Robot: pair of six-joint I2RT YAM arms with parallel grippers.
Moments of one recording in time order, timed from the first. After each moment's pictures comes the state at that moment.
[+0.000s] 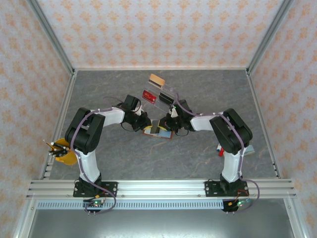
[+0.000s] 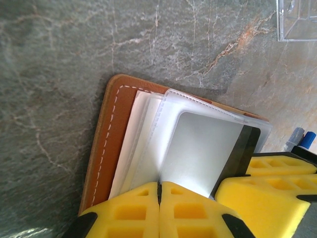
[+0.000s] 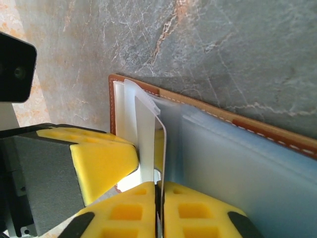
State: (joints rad) left arm -0.33 1.89 1.04 -0.28 0.59 -0.78; right arm 0.55 1.91 0.95 0.13 -0.61 0.98
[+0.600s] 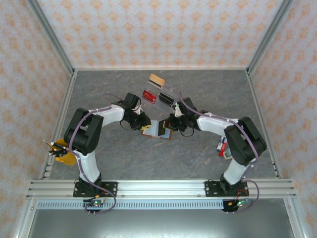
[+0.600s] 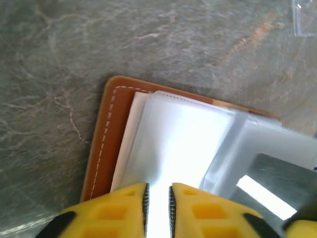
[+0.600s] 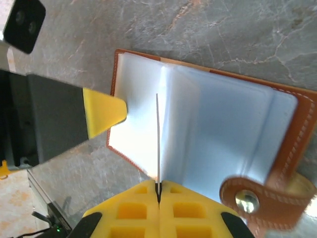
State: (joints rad) left arm -0.33 1.86 1.10 -0.44 0.52 -0.72; right arm 0.54 1.67 0.95 -0.20 -0.51 0.73
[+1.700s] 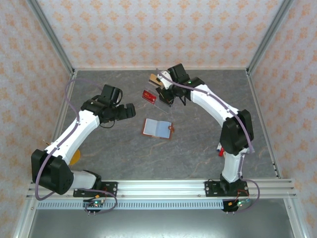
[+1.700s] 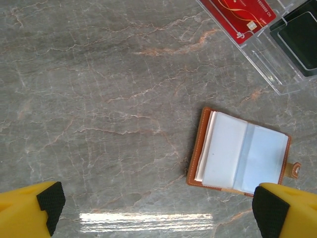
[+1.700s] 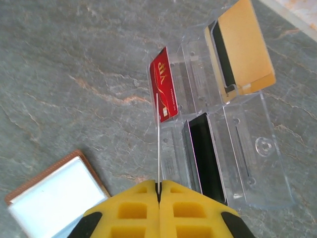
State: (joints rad) left arm -0.29 1.34 1.15 -0.86 0.00 -0.54; right arm 0.54 1.91 1.72 -0.68 -0.16 -0.23
